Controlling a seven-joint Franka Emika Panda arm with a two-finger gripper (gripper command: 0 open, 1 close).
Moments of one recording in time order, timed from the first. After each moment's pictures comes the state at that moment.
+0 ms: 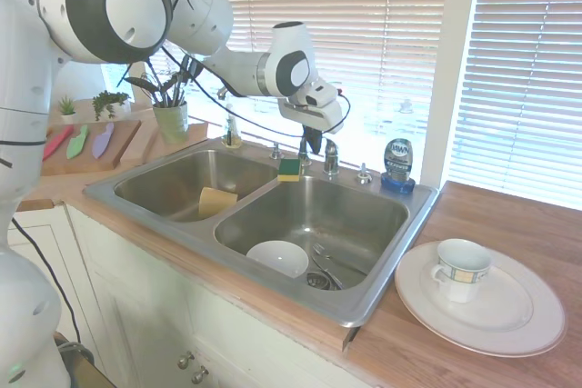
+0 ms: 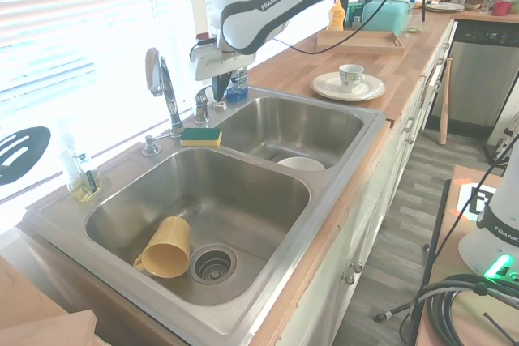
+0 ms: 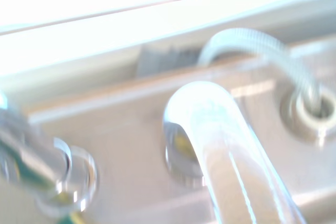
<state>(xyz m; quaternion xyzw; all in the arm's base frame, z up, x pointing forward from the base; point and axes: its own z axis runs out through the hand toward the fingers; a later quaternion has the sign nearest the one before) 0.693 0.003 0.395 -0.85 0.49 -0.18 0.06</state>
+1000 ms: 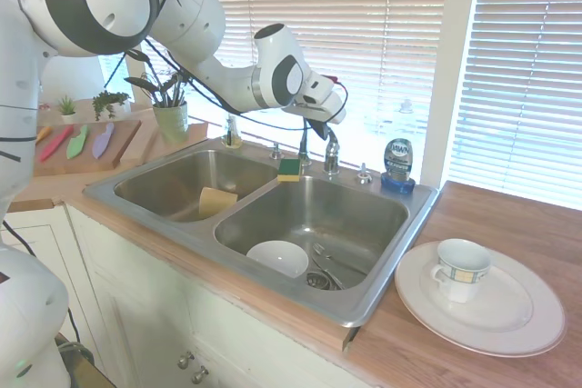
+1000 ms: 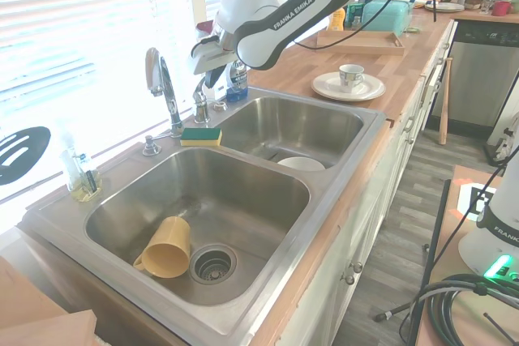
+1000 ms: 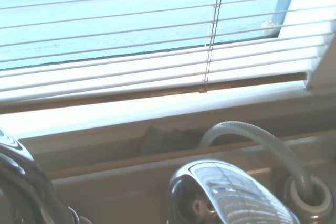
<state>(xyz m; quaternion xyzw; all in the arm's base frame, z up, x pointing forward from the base) 0.684 0.008 0.406 -0.84 0.45 -0.29 0.08</state>
